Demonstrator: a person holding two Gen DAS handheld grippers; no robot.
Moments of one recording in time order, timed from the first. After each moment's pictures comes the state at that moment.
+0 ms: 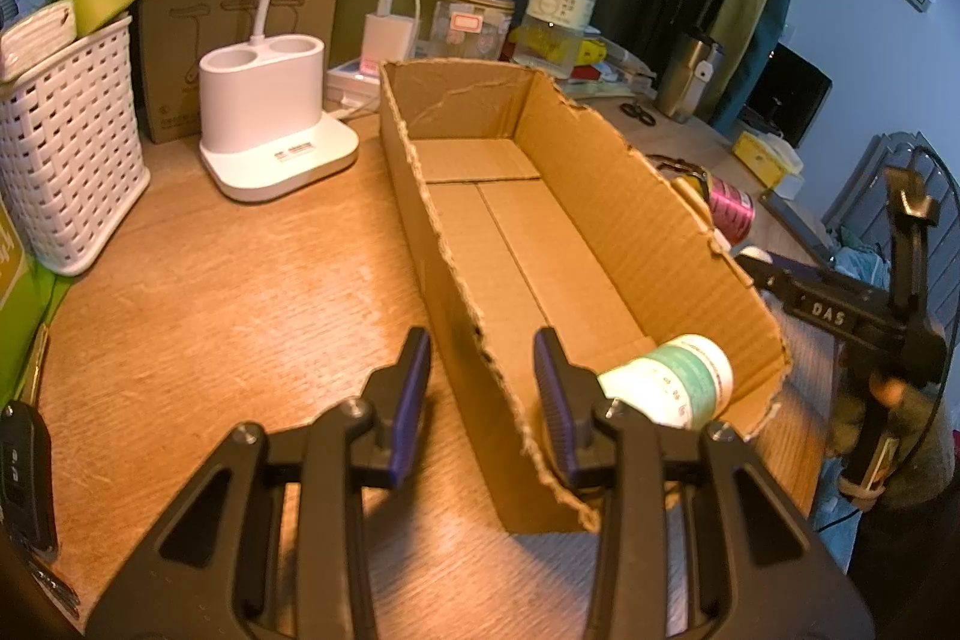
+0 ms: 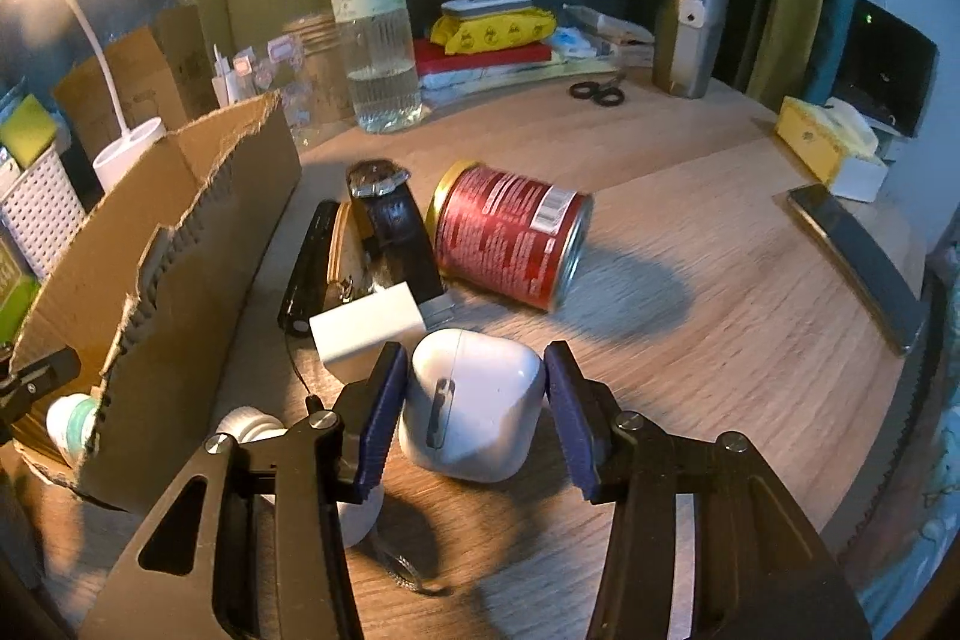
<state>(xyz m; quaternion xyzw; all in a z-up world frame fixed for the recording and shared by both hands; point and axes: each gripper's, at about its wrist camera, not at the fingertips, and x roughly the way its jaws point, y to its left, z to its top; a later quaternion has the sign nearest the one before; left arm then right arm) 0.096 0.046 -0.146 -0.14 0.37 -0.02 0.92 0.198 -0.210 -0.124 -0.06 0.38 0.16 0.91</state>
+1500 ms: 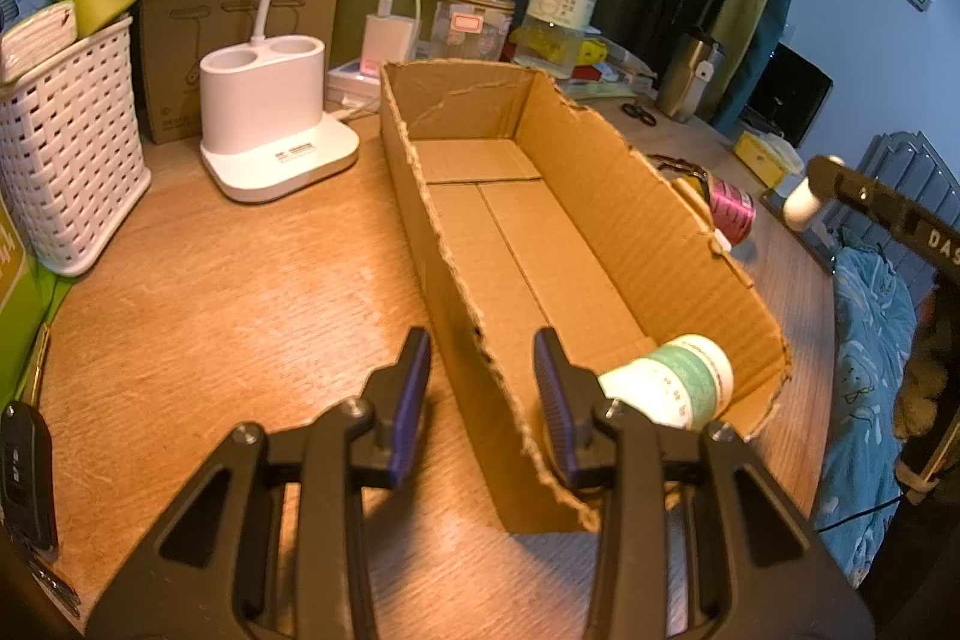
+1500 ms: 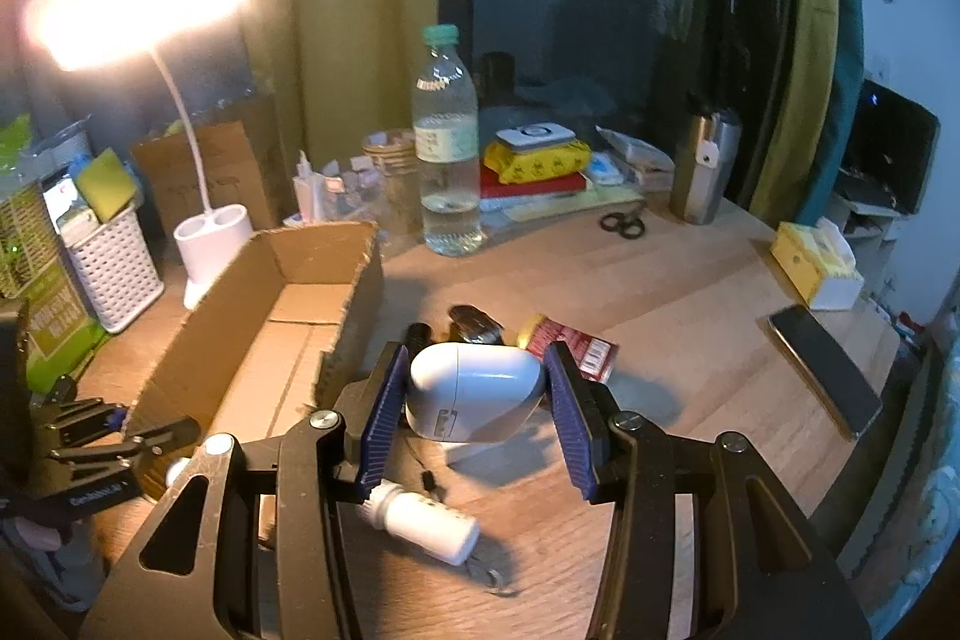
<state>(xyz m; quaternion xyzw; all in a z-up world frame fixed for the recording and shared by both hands) 0.095 0.046 -0.146 -0.14 0.37 -0.02 0.92 0.152 -0.183 -0.045 -0.07 0.29 0.19 0.94</state>
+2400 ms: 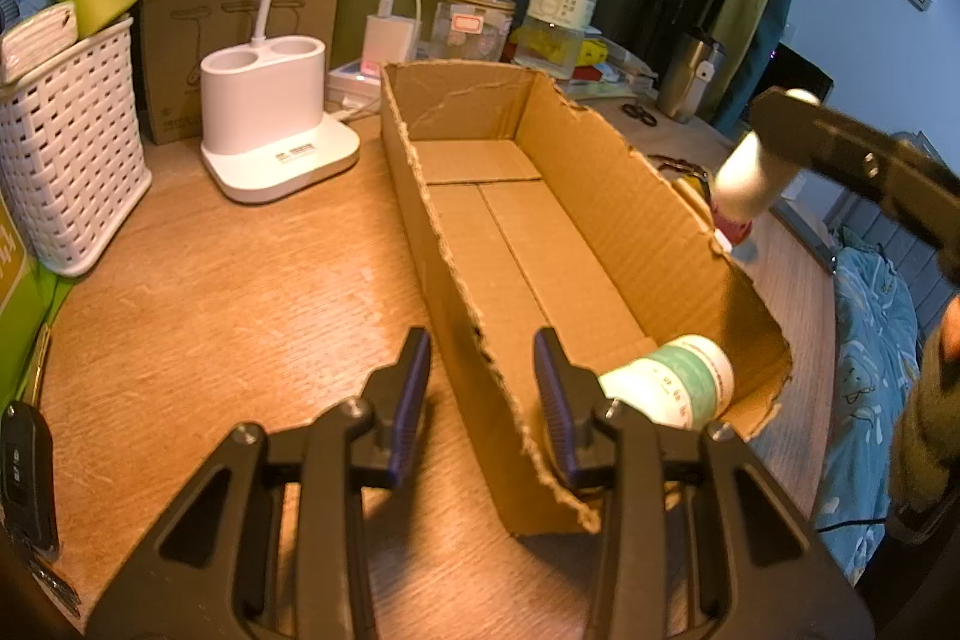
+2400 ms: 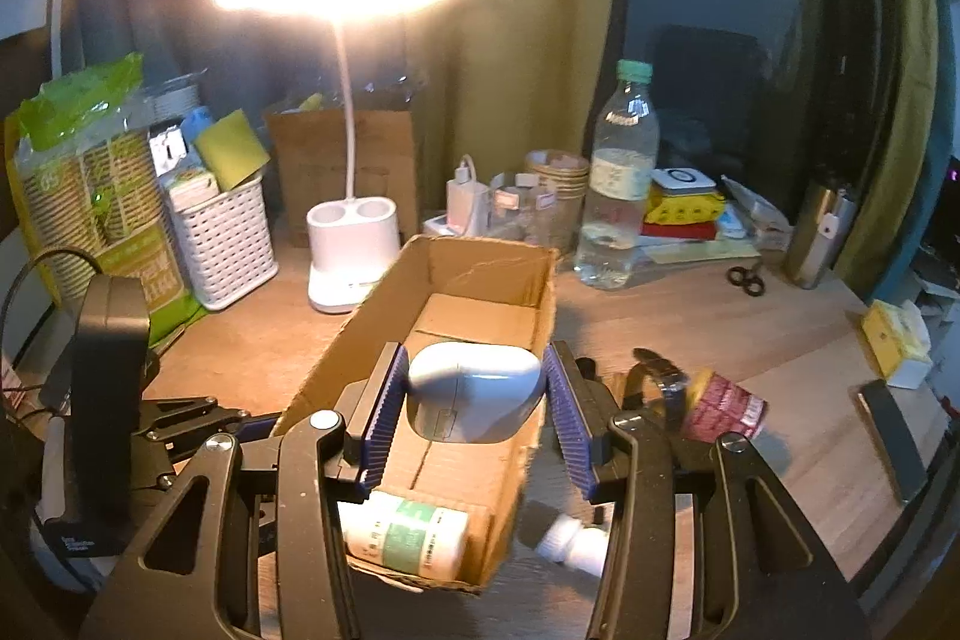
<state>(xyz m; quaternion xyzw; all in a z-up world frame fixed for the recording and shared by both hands) 0.095 0.047 -0.146 -0.14 0.37 -0.02 0.92 0.120 -0.092 -0.041 -0.12 0.27 0.30 0.91</state>
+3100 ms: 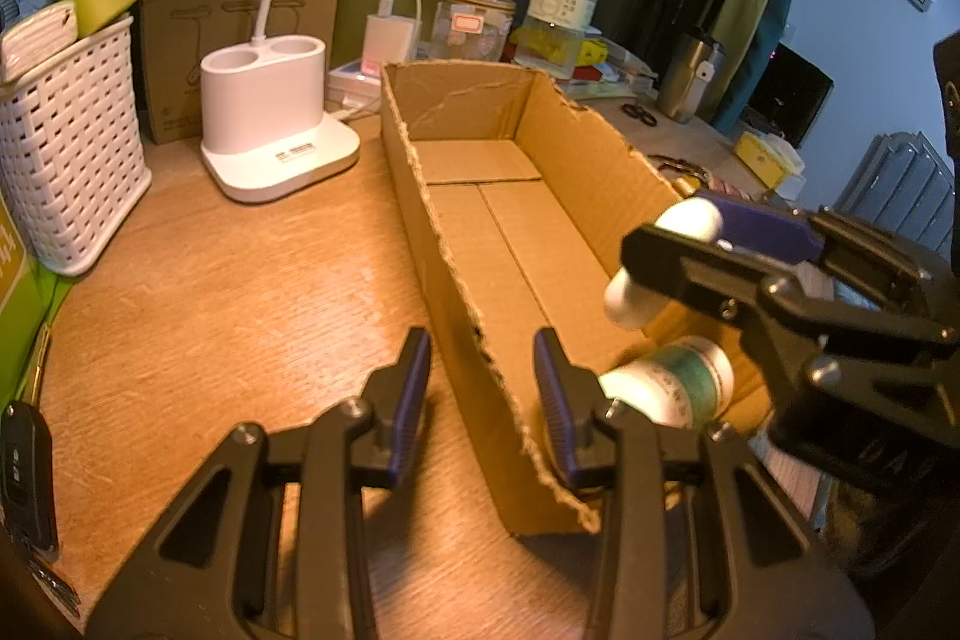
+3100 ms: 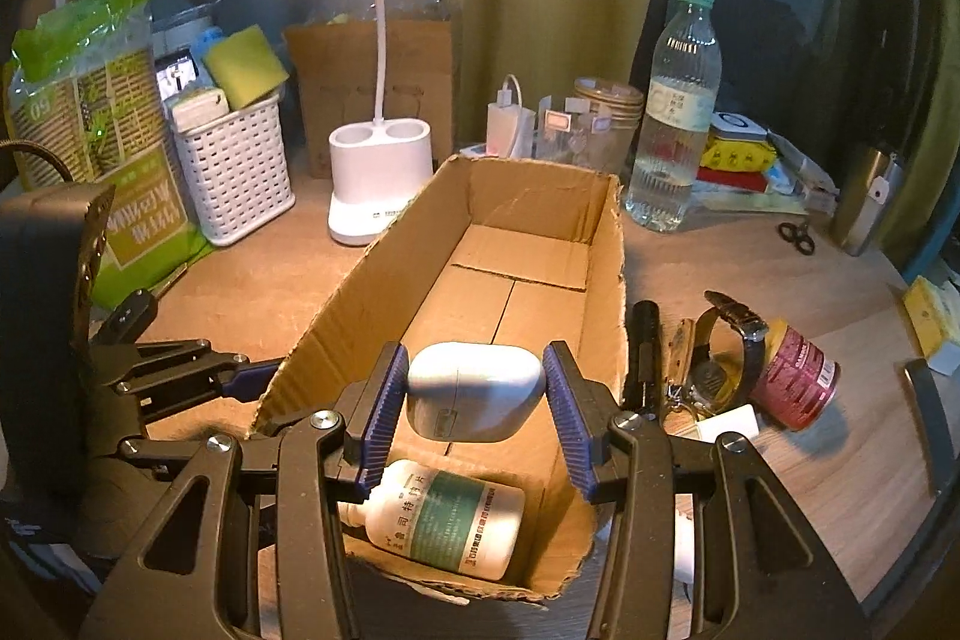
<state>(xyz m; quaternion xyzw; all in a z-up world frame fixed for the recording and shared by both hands) 0.095 0.047 -0.146 -0.14 0.37 -0.02 0.92 0.128 -0.068 -0.082 -0.15 0.33 0.32 0.88</state>
